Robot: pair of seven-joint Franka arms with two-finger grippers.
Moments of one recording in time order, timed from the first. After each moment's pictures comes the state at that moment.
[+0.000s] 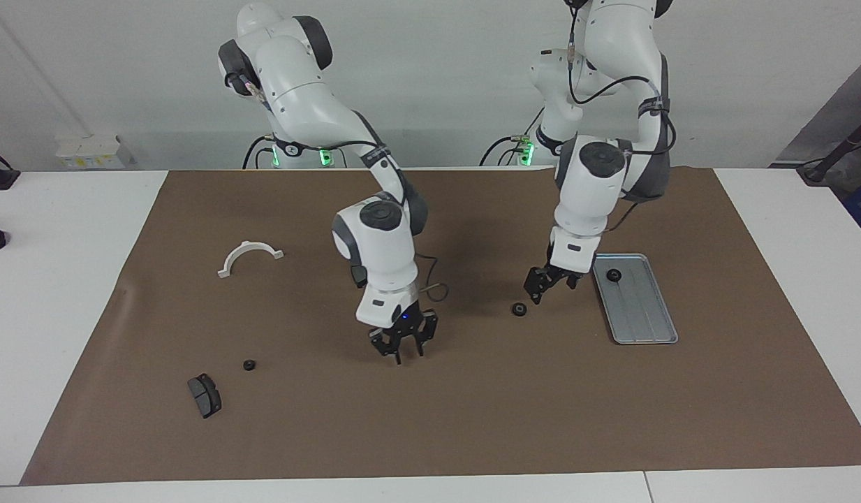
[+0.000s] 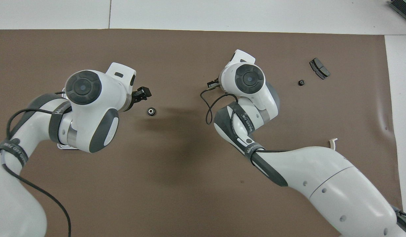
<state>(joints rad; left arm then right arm) -0.29 0.27 -0.09 -1.94 0.11 2.33 -0.82 0.26 0.69 0.15 -1.49 -0.24 2.44 0.20</state>
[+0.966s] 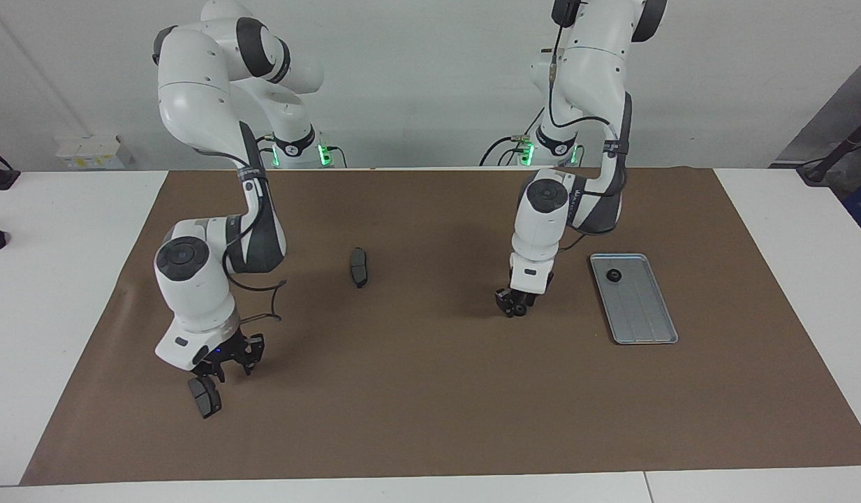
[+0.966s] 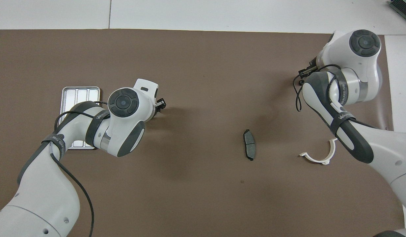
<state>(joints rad) -0.35 0.37 -0.09 -1.98 0.14 2.45 -0.96 -0.12 0.62 0.15 -1.49 -0.26 2.25 -0.18</state>
